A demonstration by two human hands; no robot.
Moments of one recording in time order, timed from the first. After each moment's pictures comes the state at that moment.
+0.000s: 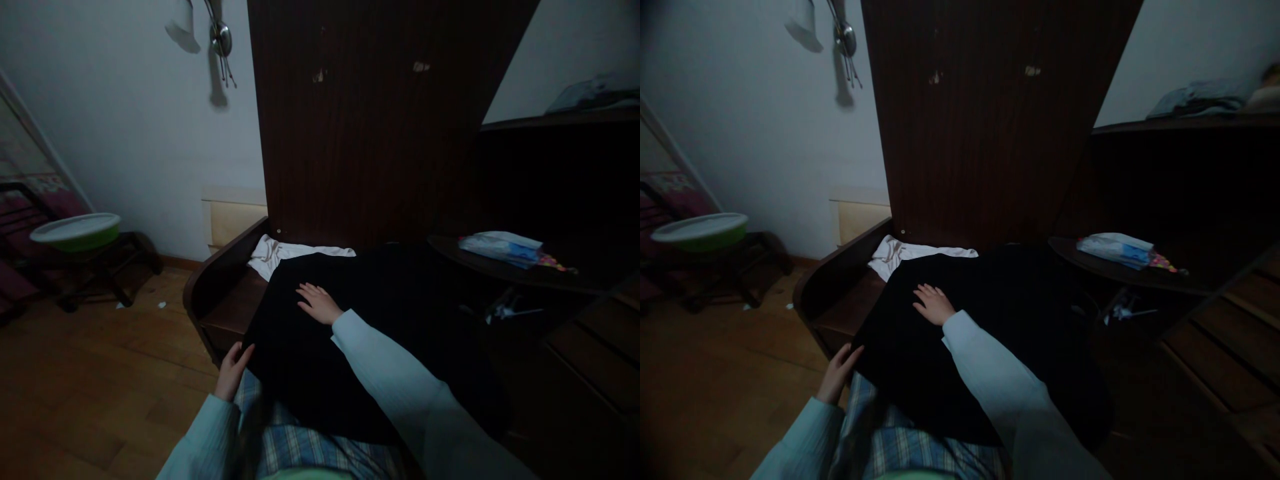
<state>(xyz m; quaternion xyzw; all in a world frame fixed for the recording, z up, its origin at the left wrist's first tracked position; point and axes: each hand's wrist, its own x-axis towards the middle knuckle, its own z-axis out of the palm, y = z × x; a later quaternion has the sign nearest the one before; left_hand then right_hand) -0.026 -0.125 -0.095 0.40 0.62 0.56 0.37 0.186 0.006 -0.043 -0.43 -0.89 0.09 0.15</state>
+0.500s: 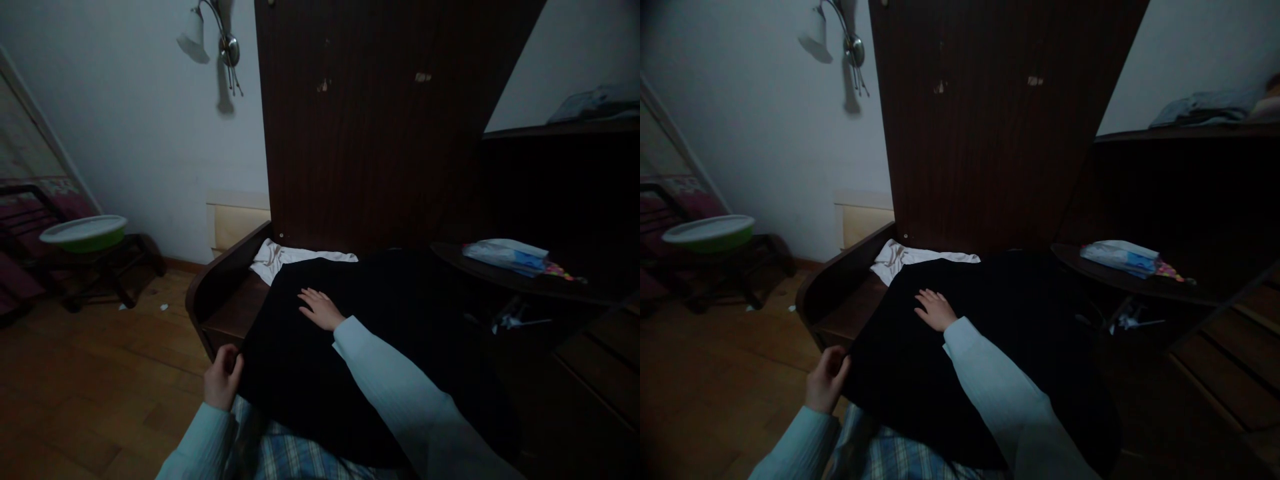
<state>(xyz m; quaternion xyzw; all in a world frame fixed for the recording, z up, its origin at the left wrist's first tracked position) -0.042 -0.136 -0.091 0.49 0.69 0.52 0.11 0.186 0.006 -0.042 -0.43 -0.89 0.10 0.15</state>
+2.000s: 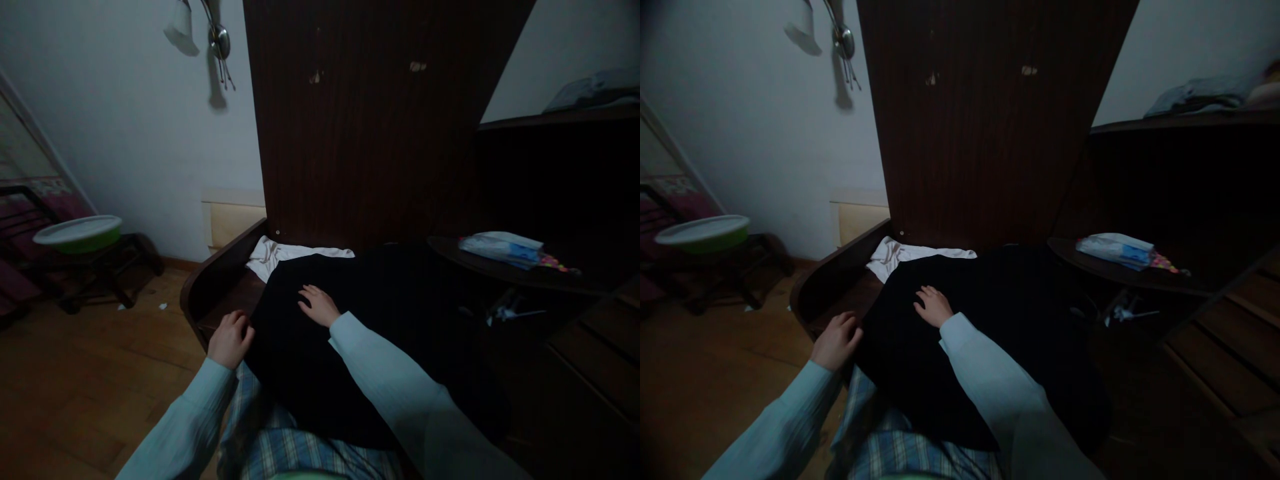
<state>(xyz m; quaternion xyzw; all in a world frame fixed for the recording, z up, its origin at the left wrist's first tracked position) -0.035 -0.098 -0.032 0.71 0.68 0.17 -0.08 0.185 0.004 -0.043 -0.47 -0.86 0.08 0.20</state>
